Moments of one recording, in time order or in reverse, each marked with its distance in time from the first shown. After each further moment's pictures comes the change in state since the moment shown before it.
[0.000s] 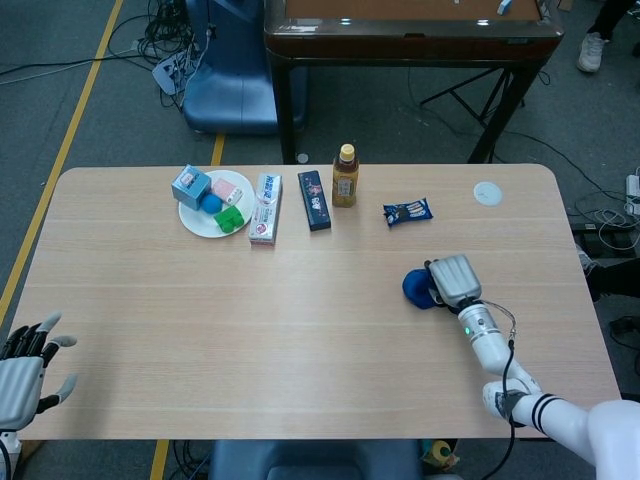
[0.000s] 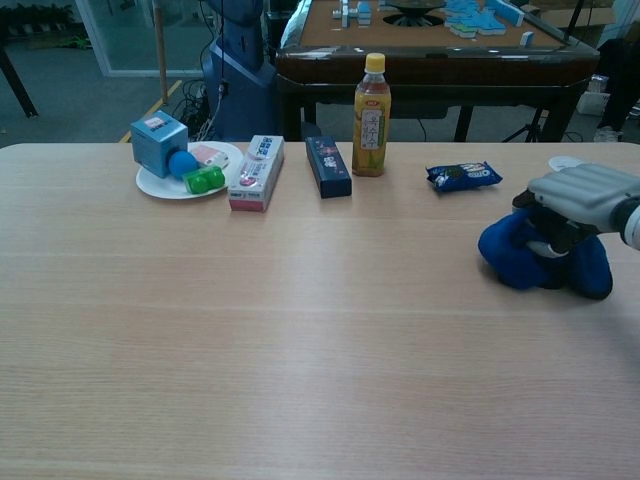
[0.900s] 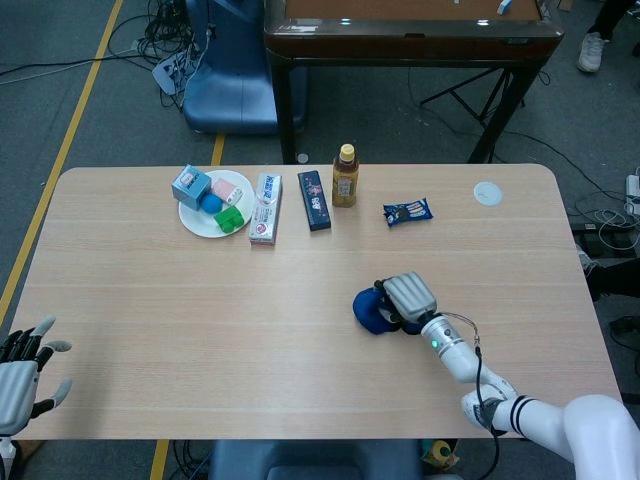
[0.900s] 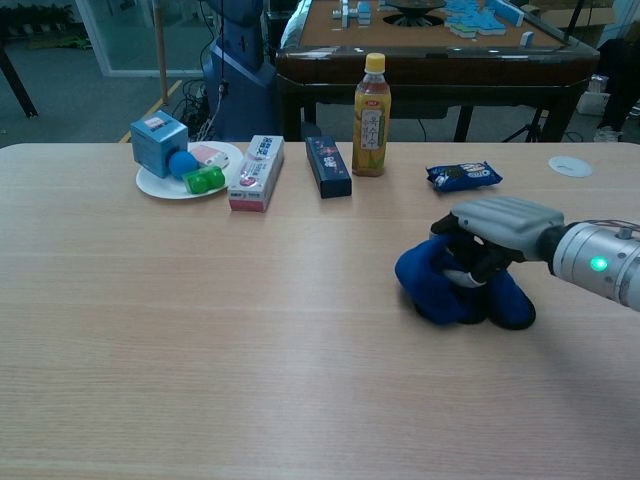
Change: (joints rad) left arm 0.013 0.011 0.009 -0.005 -0.003 0.003 -0.004; right arm 0.043 -0.067 -0.035 -0.016 -0.193 -0.006 0.345
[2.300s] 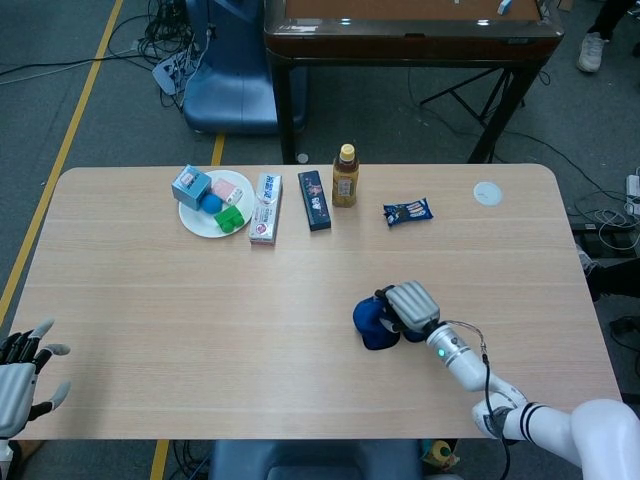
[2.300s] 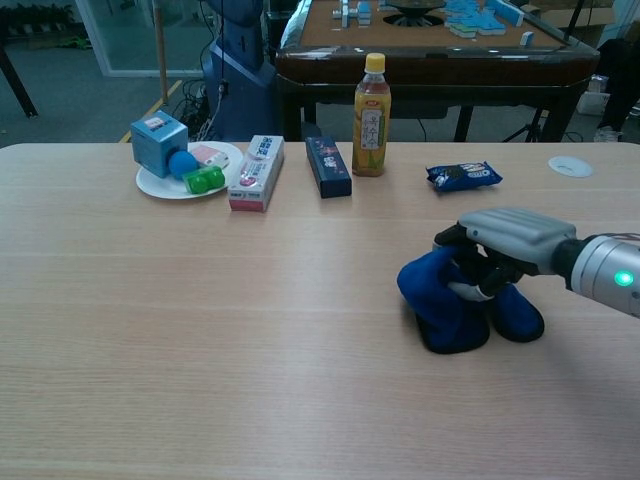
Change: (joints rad) left arm 0.006 0.012 0.006 -0.002 0.004 -0.001 -0.018; right arm -0.032 0.026 -0.050 -0.022 -0.087 0.046 0.133
